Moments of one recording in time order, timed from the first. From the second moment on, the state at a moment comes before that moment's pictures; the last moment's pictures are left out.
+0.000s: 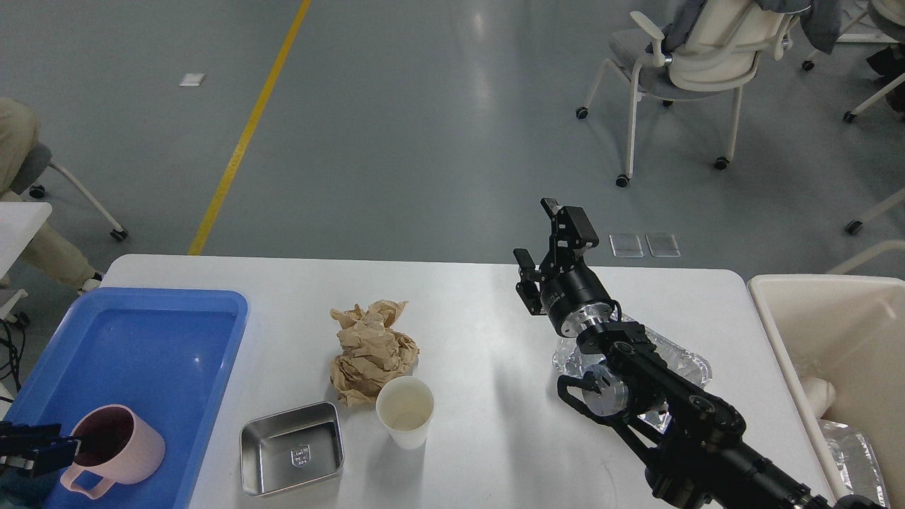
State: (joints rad) left arm -0.53 1.09 -0.06 -1.01 1.58 -0.07 -0.54; right arm 0.46 -0.02 0.85 1.14 -0.49 -0.22 0.32
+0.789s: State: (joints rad) left arm -0.61 1.20 -0.34 -1.05 0.83 -0.38 -0.34; right arm 0.47 -0.02 0.84 1.14 -0.49 -0.22 0.32
